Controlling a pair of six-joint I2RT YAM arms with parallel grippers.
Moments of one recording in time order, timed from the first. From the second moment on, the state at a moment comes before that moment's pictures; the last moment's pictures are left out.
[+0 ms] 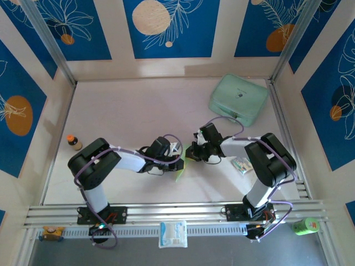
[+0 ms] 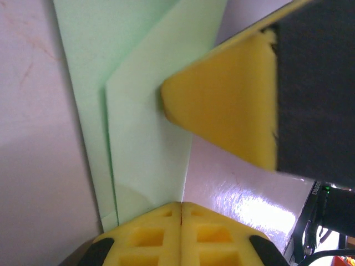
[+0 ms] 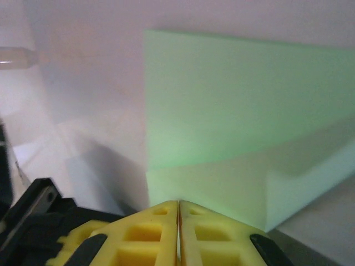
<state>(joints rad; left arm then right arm) -0.82 1.77 0.67 0.31 0.49 -0.83 0.51 1.68 0.71 -0.06 -0.56 0.76</state>
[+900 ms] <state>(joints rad) -0.82 1.77 0.65 0.34 0.49 -0.83 0.37 1.60 0.79 -0.13 -0.55 0.69</state>
